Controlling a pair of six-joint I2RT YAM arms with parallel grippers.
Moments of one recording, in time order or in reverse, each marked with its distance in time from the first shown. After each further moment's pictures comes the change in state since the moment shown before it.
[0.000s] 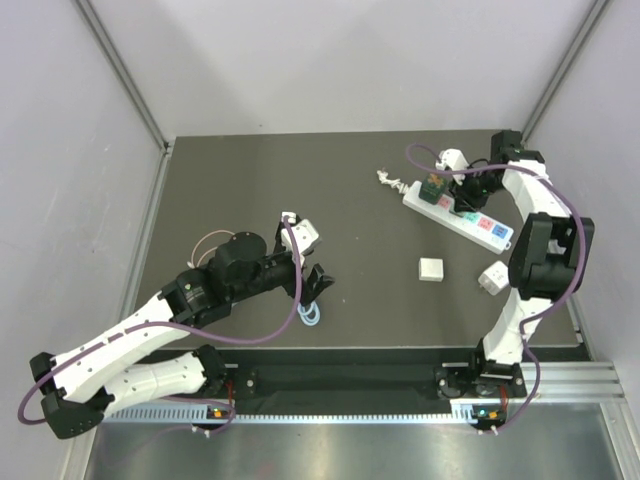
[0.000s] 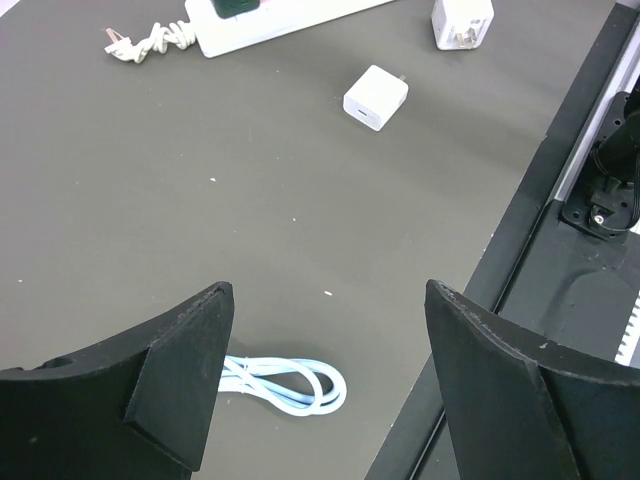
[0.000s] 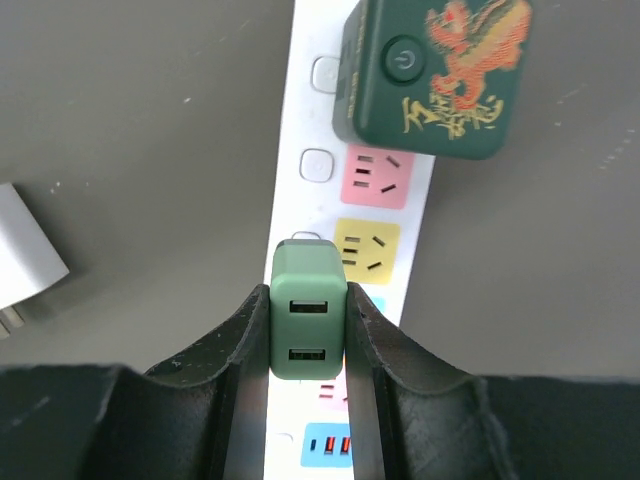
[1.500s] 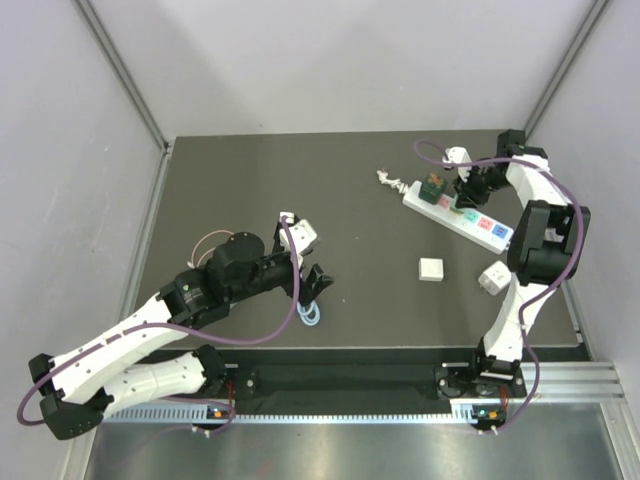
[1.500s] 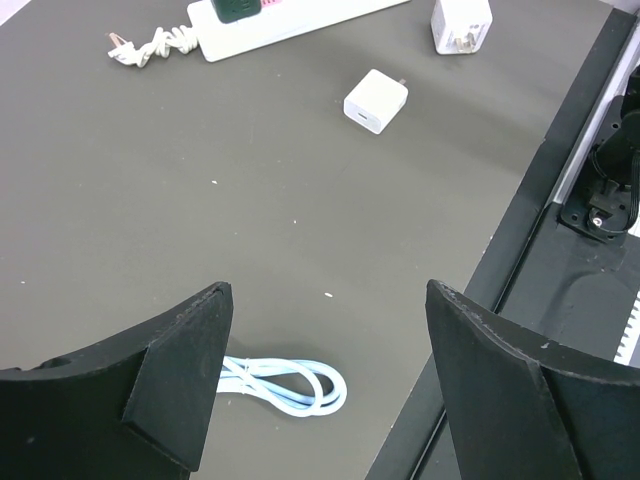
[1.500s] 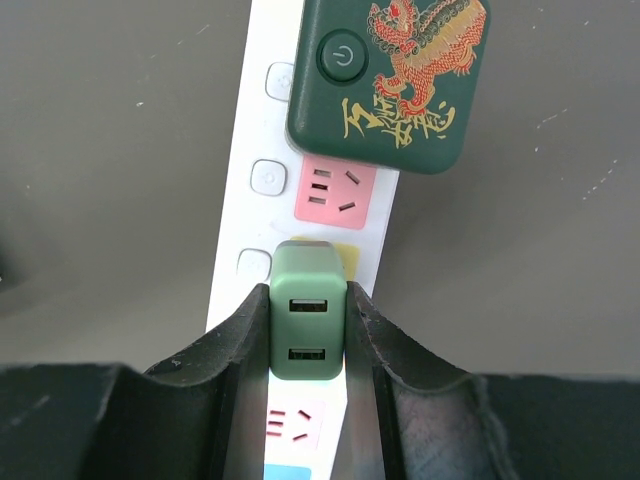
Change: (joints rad) left arm 0.000 -0.009 0.000 0.000 0.000 0.000; right arm -0.051 0.150 0.111 -0.029 -0.097 -0.112
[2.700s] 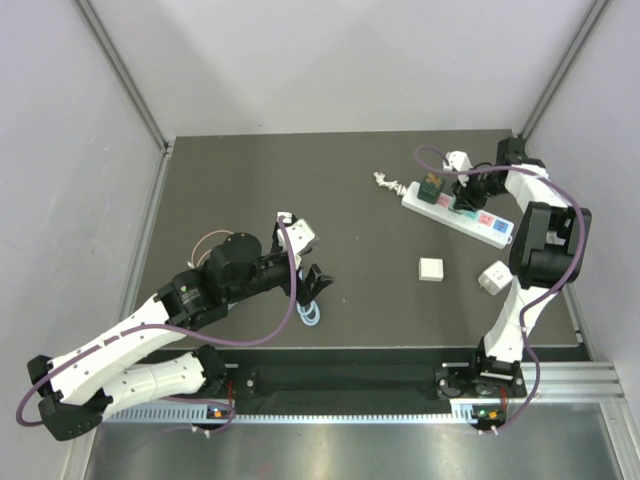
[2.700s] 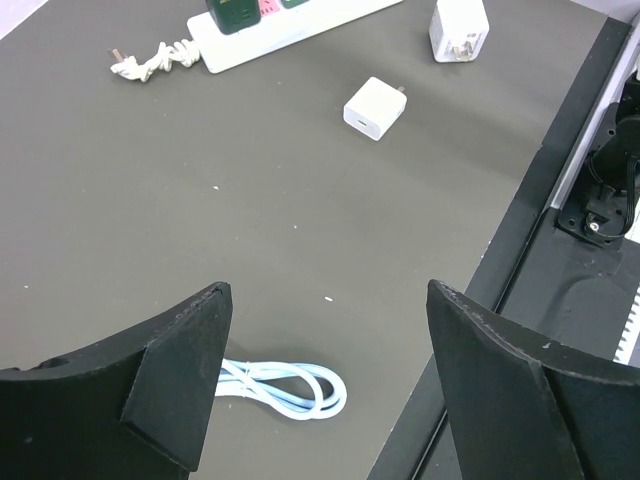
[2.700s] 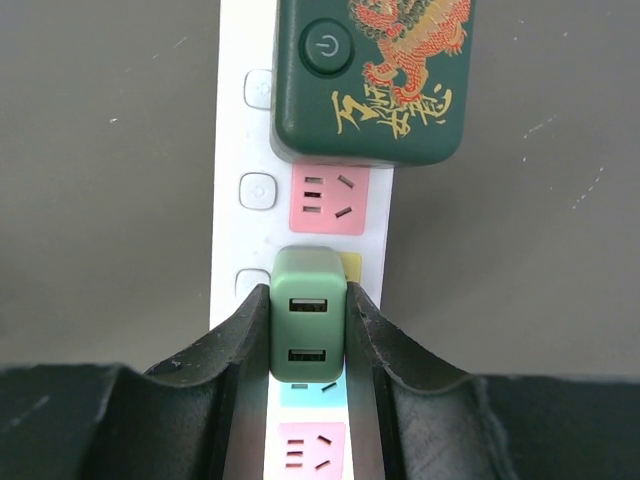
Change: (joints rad) left arm 0.000 -0.011 0.000 0.005 0.000 0.000; right arm -0.006 -0.030 -0.130 0.172 -0.035 0.022
